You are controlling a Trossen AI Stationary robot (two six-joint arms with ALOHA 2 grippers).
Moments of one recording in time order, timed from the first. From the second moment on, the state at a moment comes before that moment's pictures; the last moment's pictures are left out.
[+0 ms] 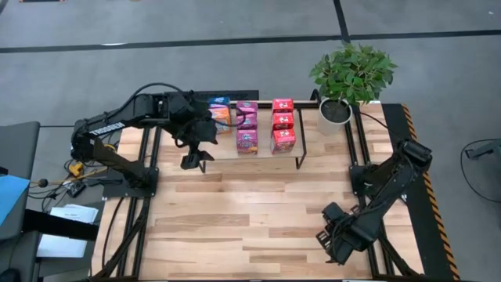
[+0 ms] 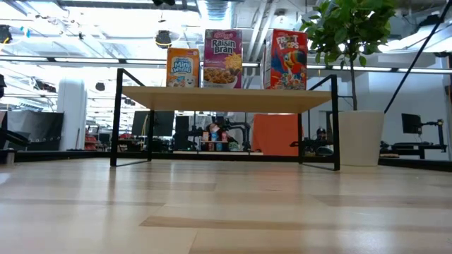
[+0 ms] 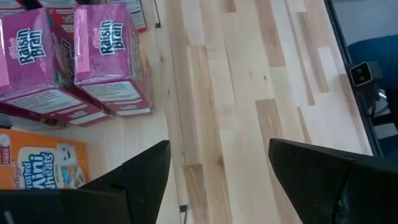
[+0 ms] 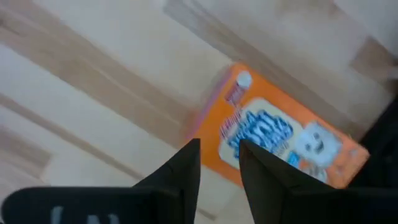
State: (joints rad) left arm 0.16 1.39 1.71 -1.19 0.16 0.20; right arm 0.90 1.62 1.12 -1.17 0.13 1.88
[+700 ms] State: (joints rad) left arm 0.08 1.39 1.71 -1.19 0.14 0.16; right arm 0.70 1.79 1.13 -0.93 0.21 1.48
